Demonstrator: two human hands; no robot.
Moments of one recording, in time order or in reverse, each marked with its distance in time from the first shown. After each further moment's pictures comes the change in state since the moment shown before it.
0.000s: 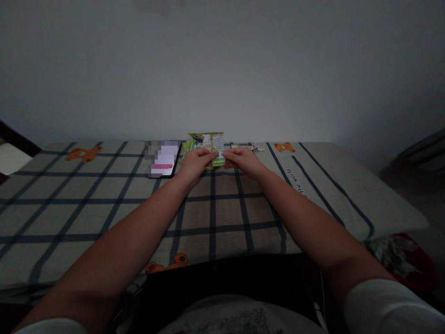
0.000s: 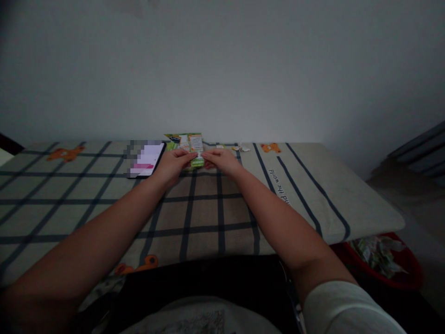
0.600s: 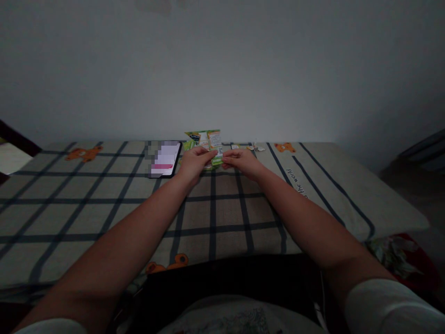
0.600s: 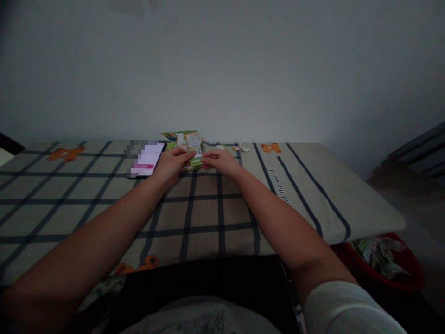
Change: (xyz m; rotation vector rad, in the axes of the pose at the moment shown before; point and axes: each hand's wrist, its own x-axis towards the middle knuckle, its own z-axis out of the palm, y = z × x) left_hand -0.002 0.005 0.004 -0.073 0.065 0.037; right_hand -0.002 -0.001 0.001 -0.027 -0.040 0.020
